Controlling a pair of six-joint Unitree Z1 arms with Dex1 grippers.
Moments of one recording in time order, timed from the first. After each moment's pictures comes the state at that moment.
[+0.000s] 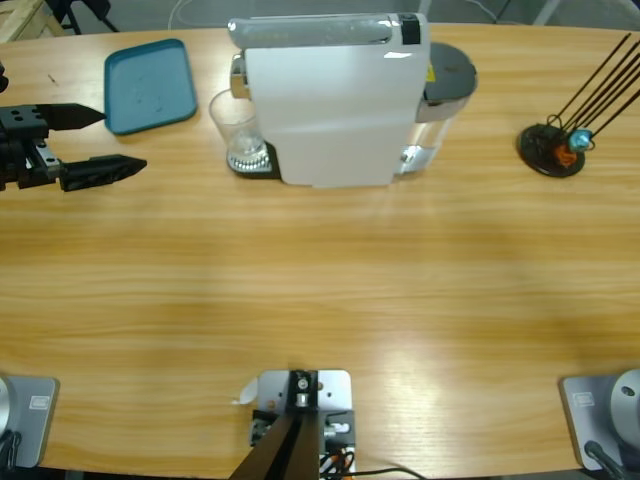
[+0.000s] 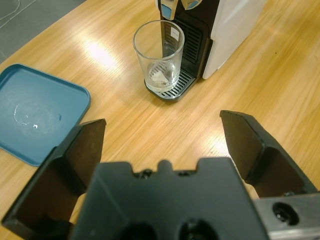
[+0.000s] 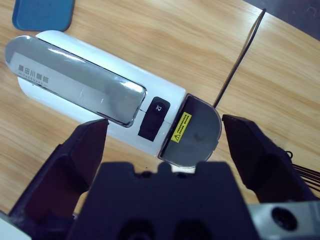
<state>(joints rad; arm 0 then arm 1) -0.44 1.28 -0.53 -0.14 -0.37 0.31 0.65 1.81 -1.94 1.05 -0.09 0.19</state>
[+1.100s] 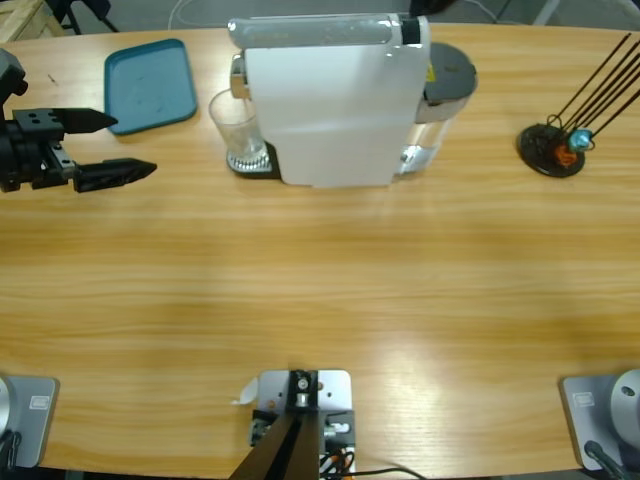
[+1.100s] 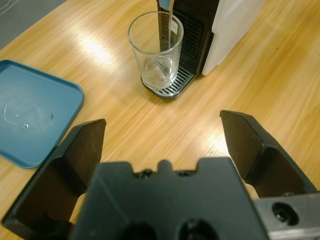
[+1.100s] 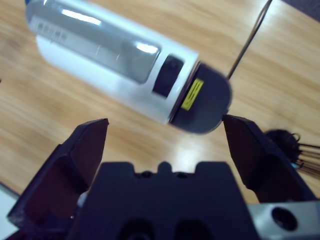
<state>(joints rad) -0.46 1.33 -0.53 -0.16 -0.37 0.31 0.73 1.65 -1.75 1.03 -0.09 0.23</state>
